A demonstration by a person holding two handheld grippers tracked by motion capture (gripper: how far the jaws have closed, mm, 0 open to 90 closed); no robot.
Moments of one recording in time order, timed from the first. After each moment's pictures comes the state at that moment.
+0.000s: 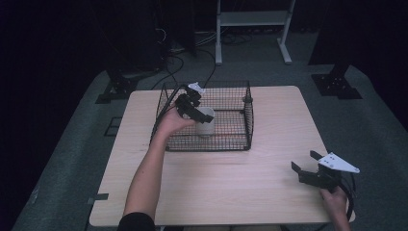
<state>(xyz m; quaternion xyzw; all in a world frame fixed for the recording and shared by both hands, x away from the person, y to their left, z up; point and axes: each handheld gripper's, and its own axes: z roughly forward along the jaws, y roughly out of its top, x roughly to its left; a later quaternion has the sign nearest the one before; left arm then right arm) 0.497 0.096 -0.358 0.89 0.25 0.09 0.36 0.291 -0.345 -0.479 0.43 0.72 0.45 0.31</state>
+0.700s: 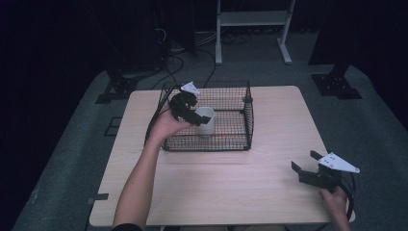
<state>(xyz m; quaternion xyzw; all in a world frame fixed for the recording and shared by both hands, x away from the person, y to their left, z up) 0.461 0.108 -0.335 0.89 0.24 0.11 0.38 0.291 -0.345 -0.479 0.43 0.72 0.45 0.31</state>
